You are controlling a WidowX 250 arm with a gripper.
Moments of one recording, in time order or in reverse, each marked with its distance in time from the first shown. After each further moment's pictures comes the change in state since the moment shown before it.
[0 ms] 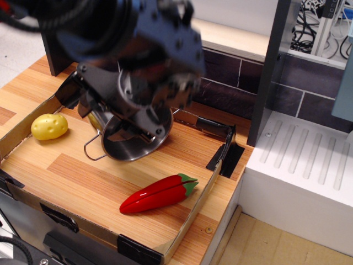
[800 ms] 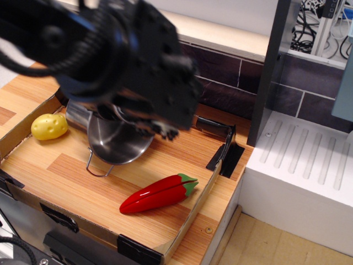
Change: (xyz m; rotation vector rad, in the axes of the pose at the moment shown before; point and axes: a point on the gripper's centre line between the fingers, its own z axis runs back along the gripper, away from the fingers) arm 0.007 0.005 -0.004 0.188 -0.251 0.030
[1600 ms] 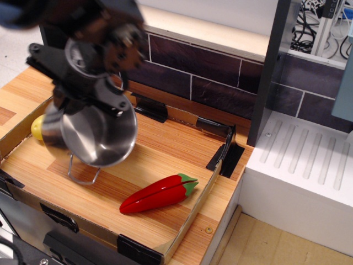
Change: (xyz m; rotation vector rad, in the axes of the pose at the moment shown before) arm -0.004 0.032 -0.002 -0.168 0.193 0.099
